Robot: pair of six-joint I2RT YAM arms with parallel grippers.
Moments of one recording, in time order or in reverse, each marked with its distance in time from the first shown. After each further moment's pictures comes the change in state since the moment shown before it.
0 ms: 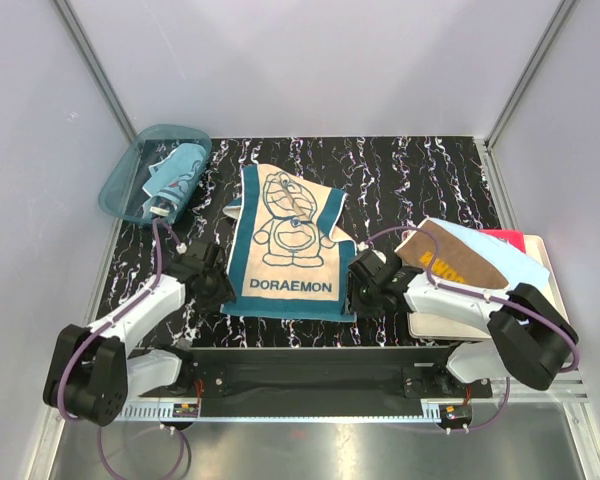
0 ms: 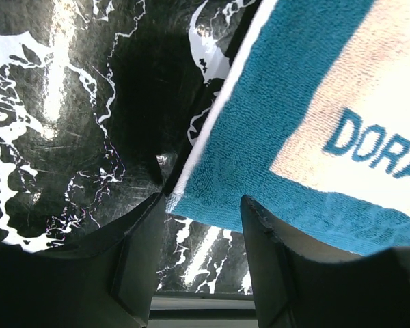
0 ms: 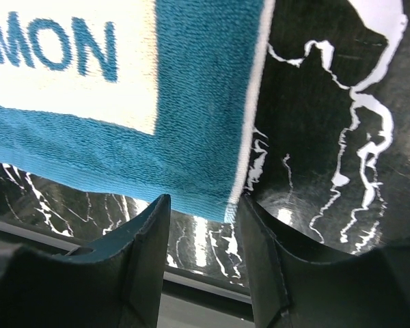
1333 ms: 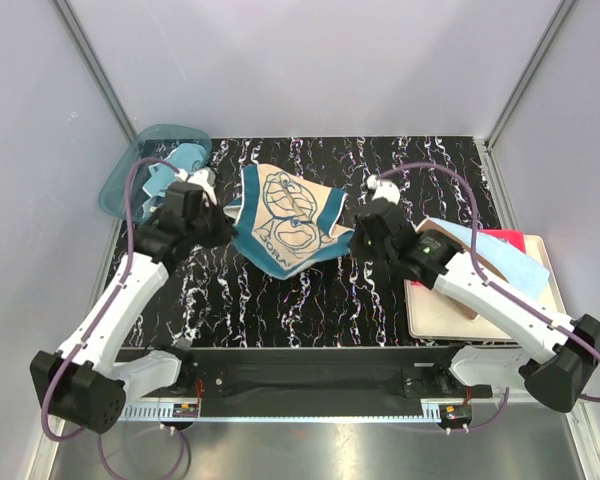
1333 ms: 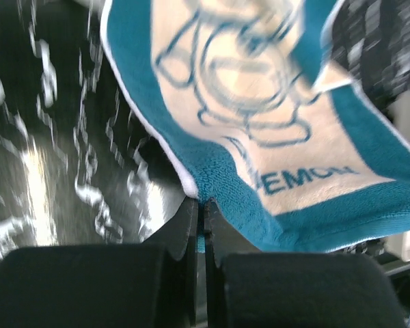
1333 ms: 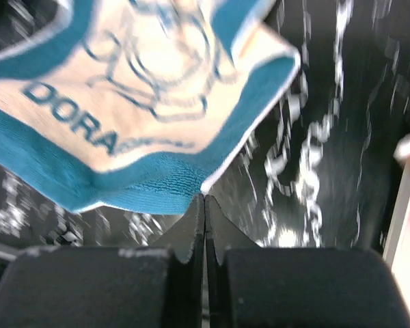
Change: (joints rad) left arm 0.002 -0.027 0.420 -0.004 0.122 0.261; right arm 0.013 -0.162 0.430 -0.241 0.281 -0.148
